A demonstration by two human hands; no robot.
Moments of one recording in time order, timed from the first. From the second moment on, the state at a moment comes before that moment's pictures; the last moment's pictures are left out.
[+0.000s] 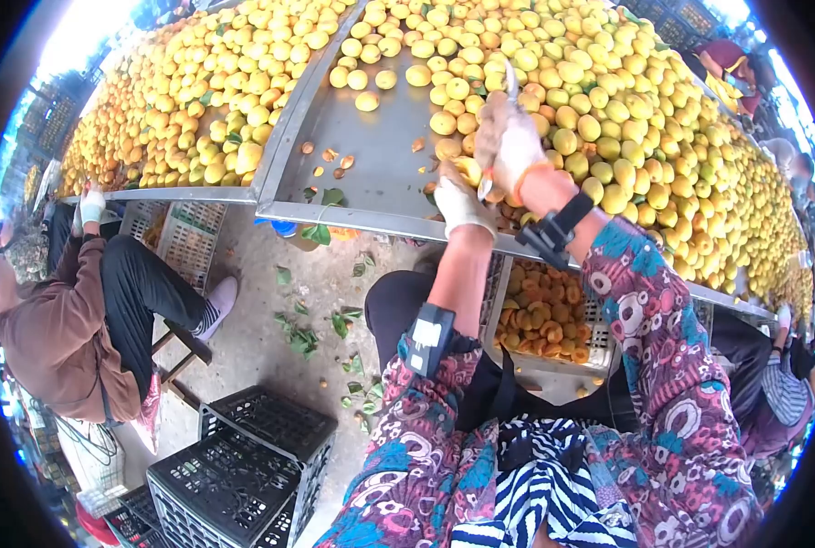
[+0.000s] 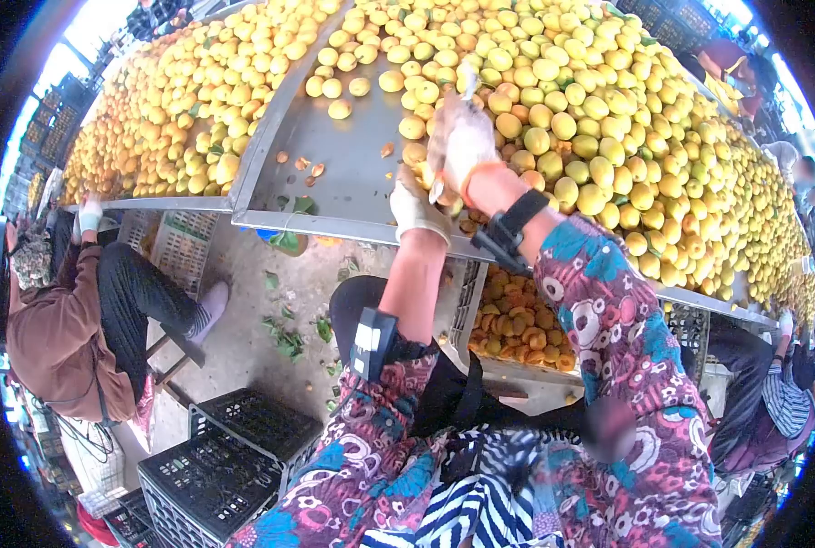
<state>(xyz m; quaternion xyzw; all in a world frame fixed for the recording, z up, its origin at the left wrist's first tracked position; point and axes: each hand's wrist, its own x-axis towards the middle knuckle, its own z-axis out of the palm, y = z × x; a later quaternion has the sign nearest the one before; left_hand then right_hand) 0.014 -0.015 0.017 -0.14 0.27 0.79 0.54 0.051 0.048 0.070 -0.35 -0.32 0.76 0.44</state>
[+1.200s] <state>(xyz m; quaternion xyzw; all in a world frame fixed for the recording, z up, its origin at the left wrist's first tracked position) -0.017 0.002 -0.020 0.48 0.71 0.46 0.23 0.255 -0.075 0.116 -0.52 -0.51 0.61 0.33</state>
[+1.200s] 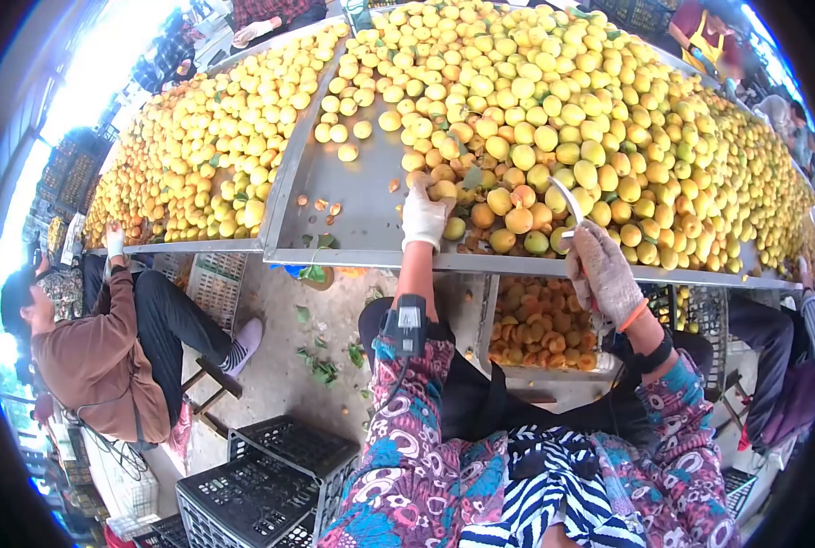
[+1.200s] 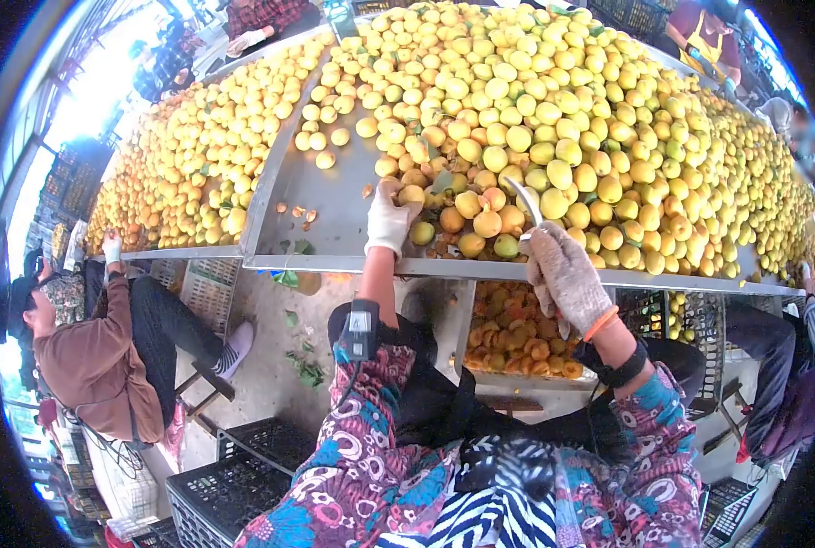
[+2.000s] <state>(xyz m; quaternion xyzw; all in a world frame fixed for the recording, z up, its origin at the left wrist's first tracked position) -0.031 -0.074 0.055 0.38 0.12 0.73 0.55 0.143 -0.073 0.130 -0.40 -0.84 0.28 0.25</state>
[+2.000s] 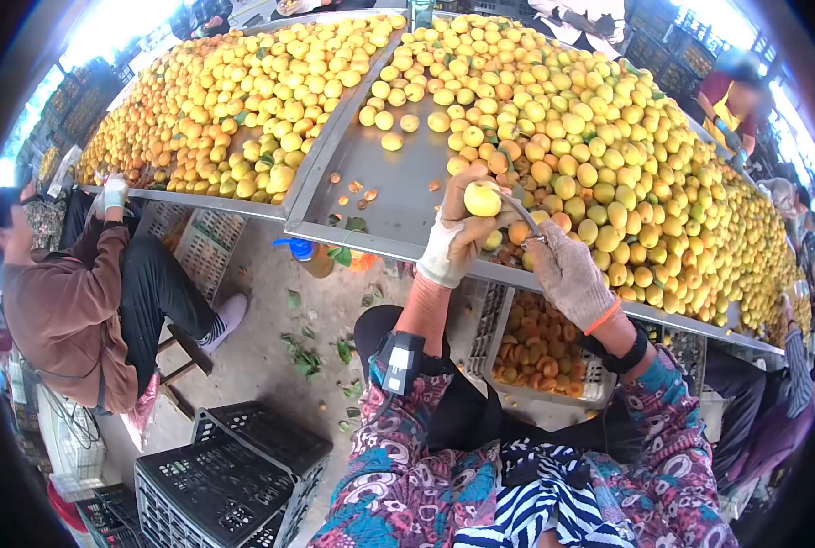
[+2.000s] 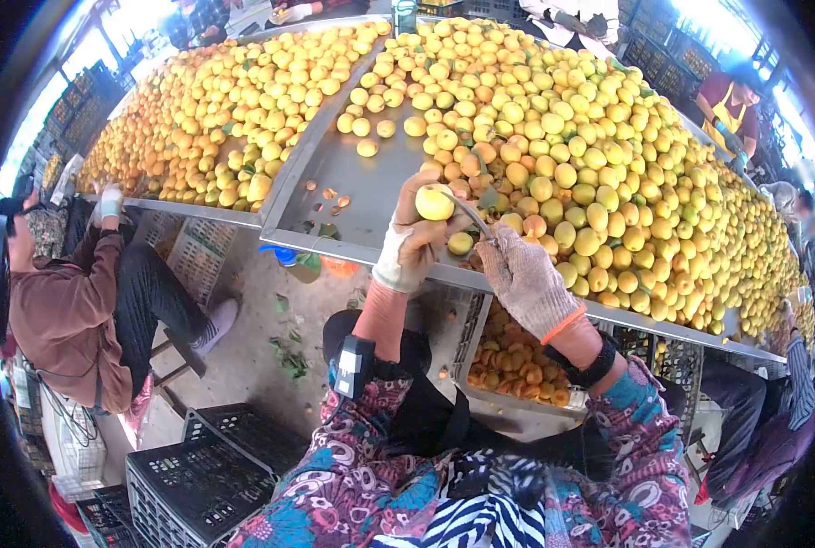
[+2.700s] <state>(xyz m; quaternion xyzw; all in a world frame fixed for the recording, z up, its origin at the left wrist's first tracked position) -0.039 -0.072 0.050 0.45 0.14 0.70 0.53 0.141 -0.072 0.150 -0.41 -0.86 0.26 0.17</state>
